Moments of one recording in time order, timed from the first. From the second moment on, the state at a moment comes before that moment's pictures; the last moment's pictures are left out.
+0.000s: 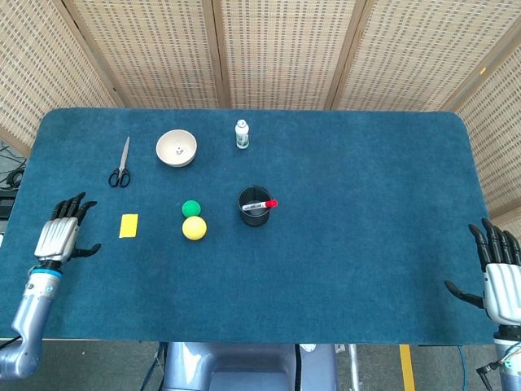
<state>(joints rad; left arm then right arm) -0.38 -1.41 -0.17 -1.24 1.21 1.03 0.01 0.06 -1.16 0.12 -1.53 -1.47 1.54 0.04</state>
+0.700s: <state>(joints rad) -0.45 -1.58 -0.20 -1.10 1.12 0.98 0.07 0.07 -1.16 0.12 -1.52 -1.46 1.53 0.05</state>
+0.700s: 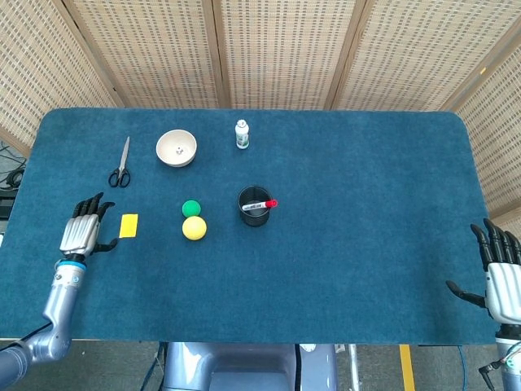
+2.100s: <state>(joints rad) -0.51 -1.69 -0.23 -0.95 1.06 0.91 0.12 0.07 -1.17 0.12 -1.51 -1.45 1.51 0.05</state>
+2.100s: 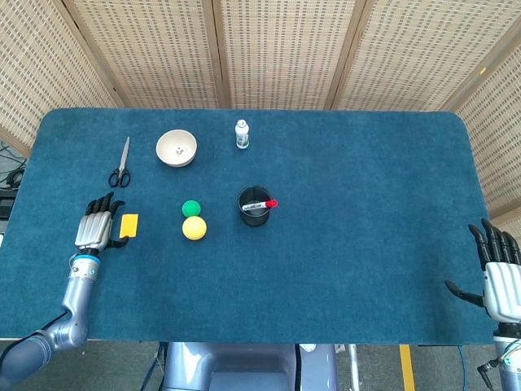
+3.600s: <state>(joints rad) -0.48 -1.61 -0.18 -1.07 1.14 0.99 0.08 0.07 -1.17 0.12 -1.51 -1.44 1.50 0.06</state>
